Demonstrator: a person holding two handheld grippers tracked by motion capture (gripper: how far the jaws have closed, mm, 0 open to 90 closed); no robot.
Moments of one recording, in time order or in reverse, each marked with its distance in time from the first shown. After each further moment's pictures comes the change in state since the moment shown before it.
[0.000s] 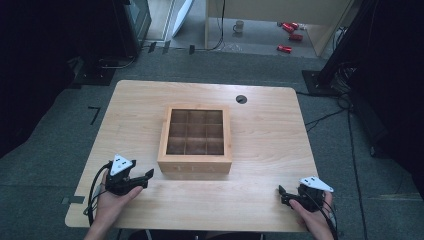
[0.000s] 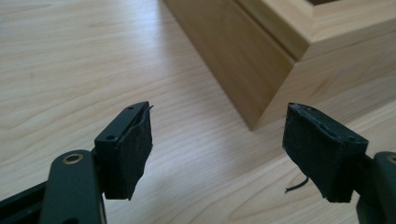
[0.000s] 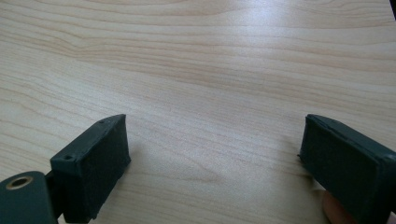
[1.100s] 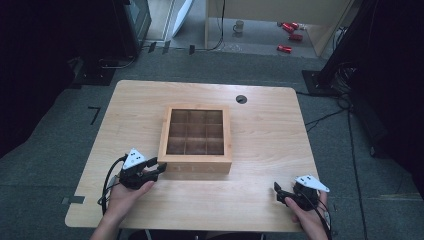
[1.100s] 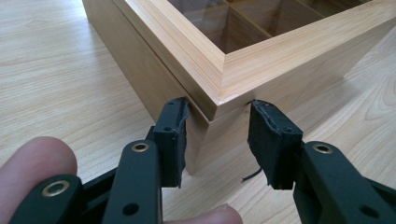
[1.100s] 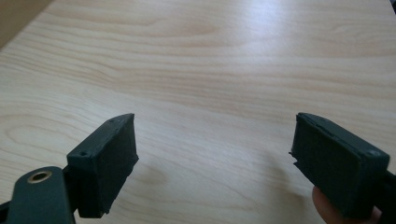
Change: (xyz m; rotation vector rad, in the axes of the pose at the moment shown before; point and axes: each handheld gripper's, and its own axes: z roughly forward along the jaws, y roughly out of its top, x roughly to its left) left arm -0.017 0.018 0.016 -0.016 -0.155 0.052; right arm 0.020 0.010 -0.003 -0.060 0.016 0.013
